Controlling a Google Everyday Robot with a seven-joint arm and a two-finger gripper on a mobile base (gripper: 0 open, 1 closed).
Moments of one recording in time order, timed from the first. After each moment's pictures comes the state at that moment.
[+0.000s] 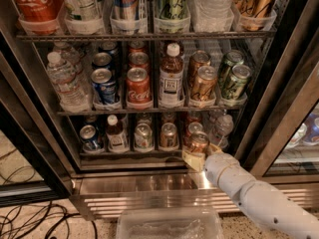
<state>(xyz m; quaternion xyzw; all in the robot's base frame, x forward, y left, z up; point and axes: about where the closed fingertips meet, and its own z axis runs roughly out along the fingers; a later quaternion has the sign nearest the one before) 0.546 -0.144 0.650 -0.15 0.79 0.13 0.57</state>
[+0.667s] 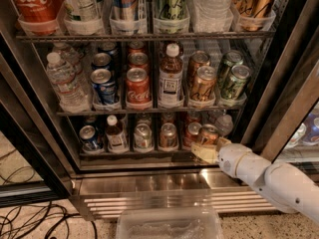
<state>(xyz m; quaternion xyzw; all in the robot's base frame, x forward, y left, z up) 0.560 -0.172 0.665 -0.16 0.79 0.21 0.55</state>
